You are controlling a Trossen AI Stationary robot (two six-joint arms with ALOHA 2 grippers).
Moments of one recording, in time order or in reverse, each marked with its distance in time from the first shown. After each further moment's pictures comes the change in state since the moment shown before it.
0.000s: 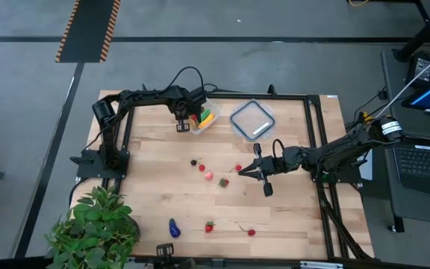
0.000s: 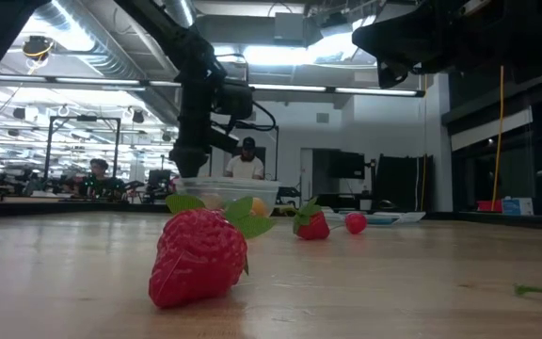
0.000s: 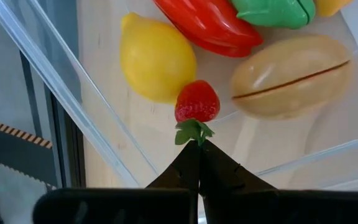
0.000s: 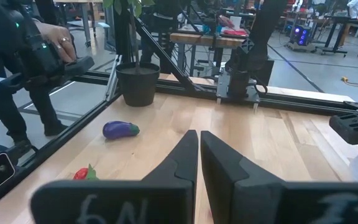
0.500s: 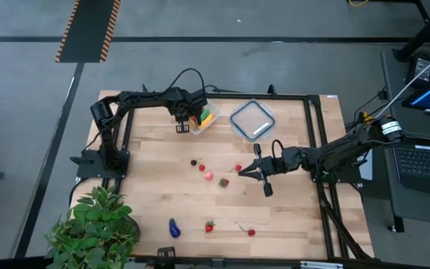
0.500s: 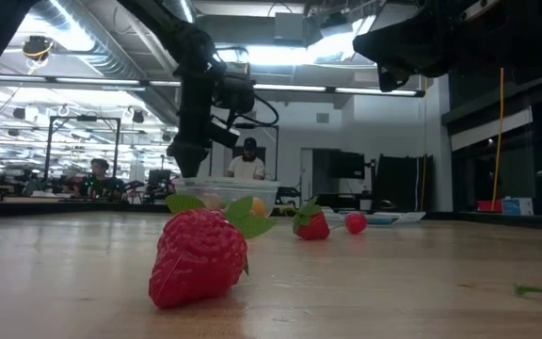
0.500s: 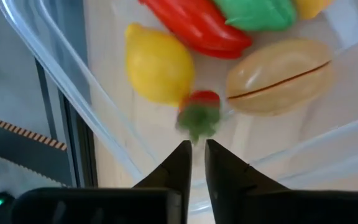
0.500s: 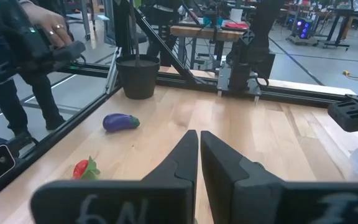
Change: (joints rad) left arm -0.037 -0.026 0.000 -0.016 -0.038 0.008; right arm 0.000 0.000 0.000 -0.029 0.000 0.000
